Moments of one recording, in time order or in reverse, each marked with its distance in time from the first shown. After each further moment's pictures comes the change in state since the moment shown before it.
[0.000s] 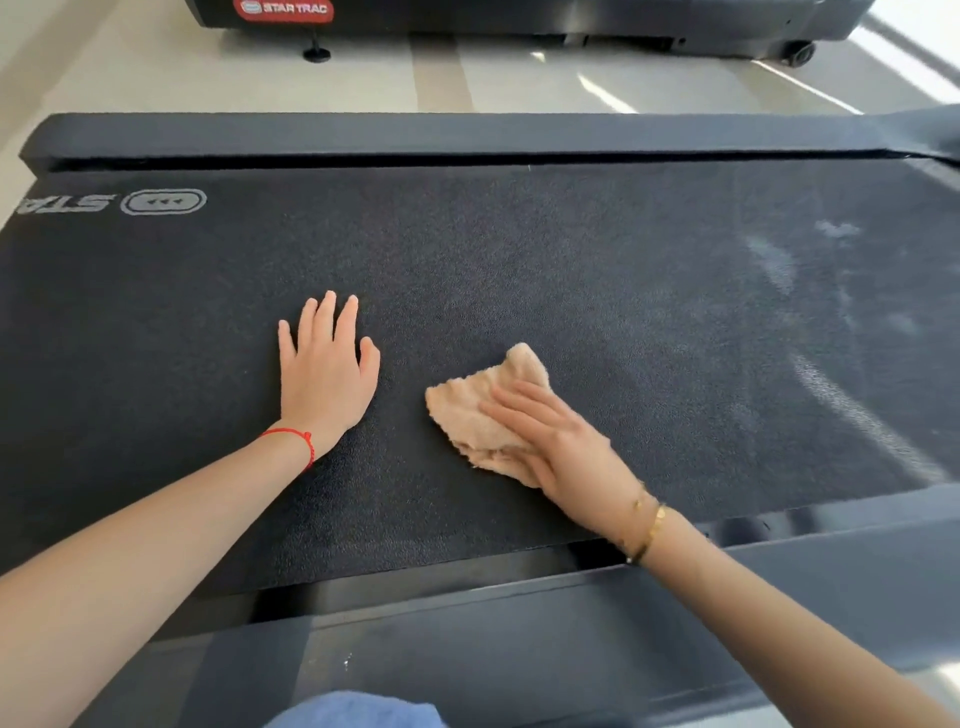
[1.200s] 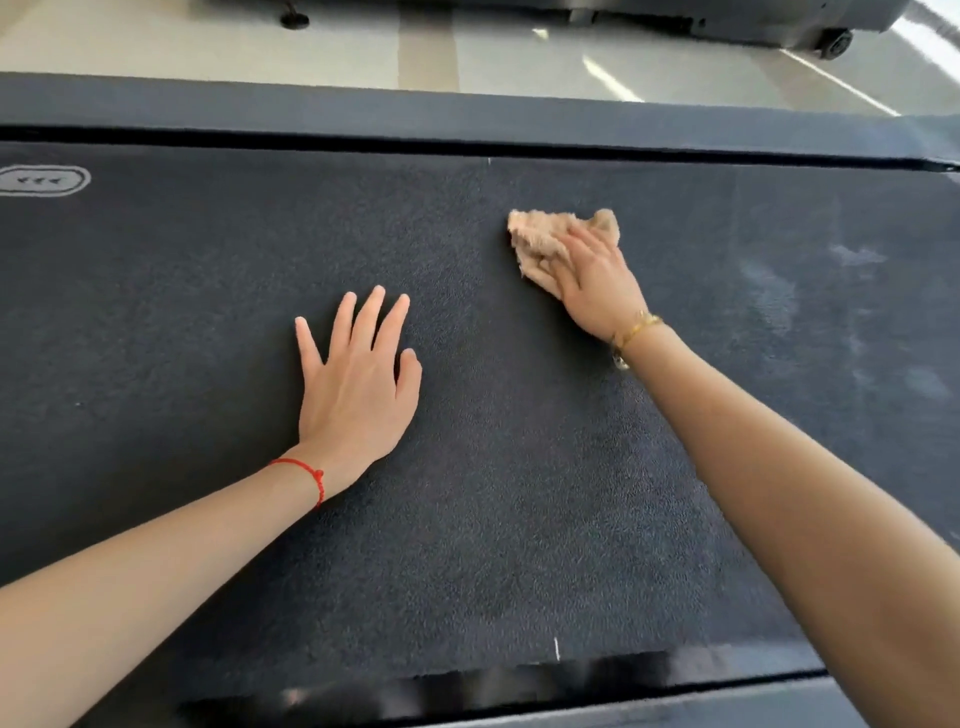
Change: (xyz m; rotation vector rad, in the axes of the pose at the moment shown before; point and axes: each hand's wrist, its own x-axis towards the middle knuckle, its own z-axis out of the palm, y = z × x) left_hand 0.025 0.129 0.039 -0.004 -0.054 0.051; right_hand 0.143 0.210 -0.089 -0.145 0.179 0.195
